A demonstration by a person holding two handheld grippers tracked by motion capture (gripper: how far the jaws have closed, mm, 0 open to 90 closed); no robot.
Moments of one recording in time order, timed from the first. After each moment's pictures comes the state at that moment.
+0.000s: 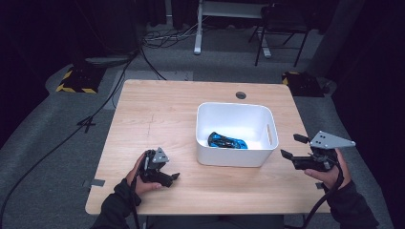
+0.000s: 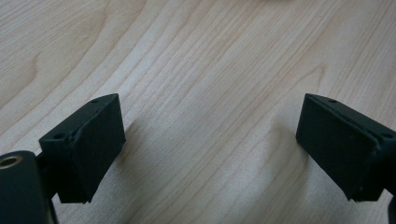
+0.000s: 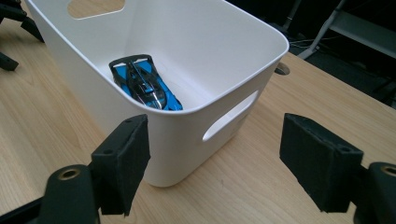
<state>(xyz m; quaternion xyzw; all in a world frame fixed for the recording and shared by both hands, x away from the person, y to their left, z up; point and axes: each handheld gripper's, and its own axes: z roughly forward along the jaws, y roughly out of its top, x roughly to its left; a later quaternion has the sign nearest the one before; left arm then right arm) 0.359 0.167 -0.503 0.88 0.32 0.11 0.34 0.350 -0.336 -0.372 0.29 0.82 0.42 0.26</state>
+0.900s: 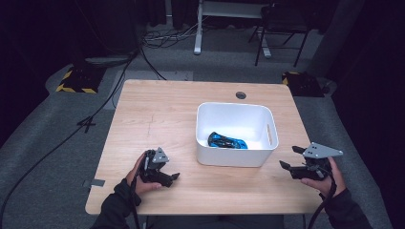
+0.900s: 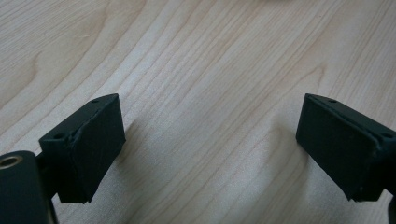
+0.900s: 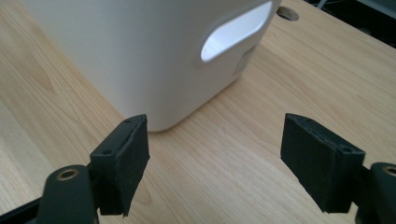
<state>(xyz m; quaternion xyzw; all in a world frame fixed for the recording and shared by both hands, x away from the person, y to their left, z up) 0.359 0.167 -0.503 0.88 0.32 0.11 0.34 0.348 -0.346 -0.423 0.32 0.84 0.38 0.24</state>
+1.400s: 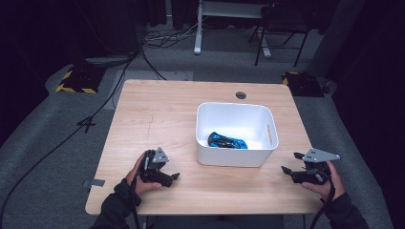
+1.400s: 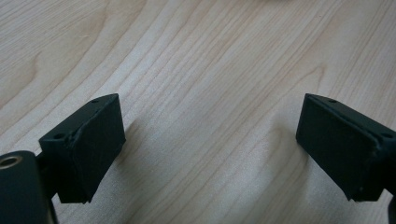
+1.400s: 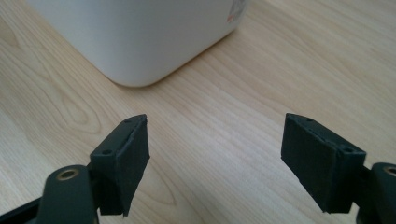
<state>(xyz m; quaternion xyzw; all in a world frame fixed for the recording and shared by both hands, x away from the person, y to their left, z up) 0.359 0.167 -0.503 0.88 0.32 0.11 0.34 0.350 -0.363 -0.455 0.34 0.84 0.35 0.22</state>
